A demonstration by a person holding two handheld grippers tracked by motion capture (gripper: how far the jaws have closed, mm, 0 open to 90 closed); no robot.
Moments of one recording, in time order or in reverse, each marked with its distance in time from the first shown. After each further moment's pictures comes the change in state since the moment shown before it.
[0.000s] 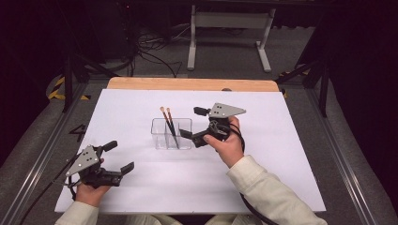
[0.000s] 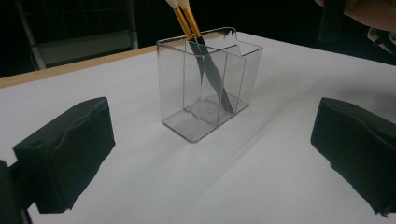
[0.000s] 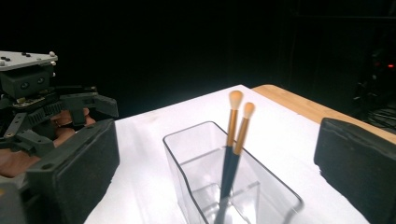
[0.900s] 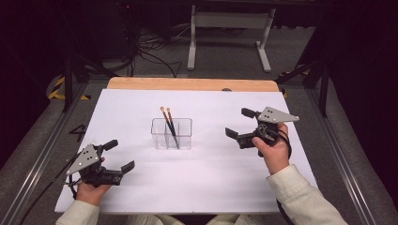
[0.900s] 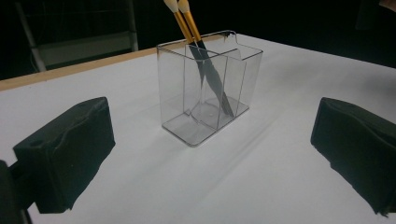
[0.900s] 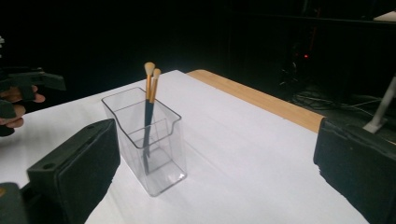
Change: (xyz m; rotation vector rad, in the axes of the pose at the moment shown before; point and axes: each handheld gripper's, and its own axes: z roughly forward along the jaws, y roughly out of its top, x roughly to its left) left arm 0.001 0.002 0.001 -0.002 -0.001 -0.002; right arm -0.030 -0.011 -0.120 0.025 -0.221 0.007
